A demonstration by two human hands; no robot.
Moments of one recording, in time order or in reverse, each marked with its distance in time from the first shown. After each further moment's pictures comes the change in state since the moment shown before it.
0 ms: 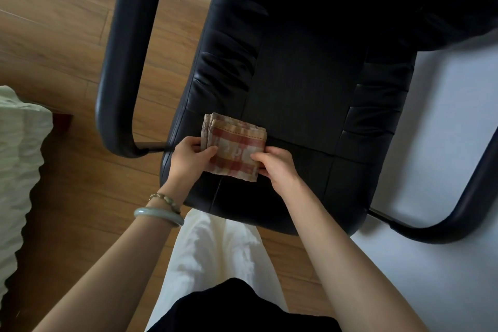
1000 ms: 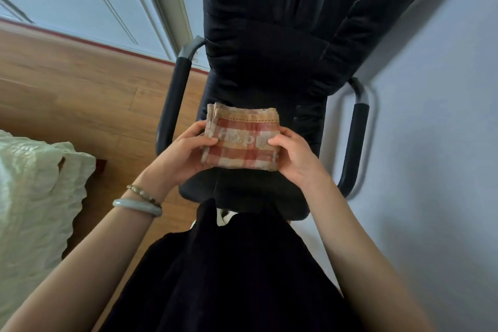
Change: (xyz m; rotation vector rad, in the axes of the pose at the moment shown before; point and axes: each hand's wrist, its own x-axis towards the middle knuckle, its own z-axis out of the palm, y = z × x) left_hand -0.222 0.157 -0.117 -0.645 -0.749 0.139; right_hand -0.278 -0.111 -0.096 0.406 -0.365 -0.303
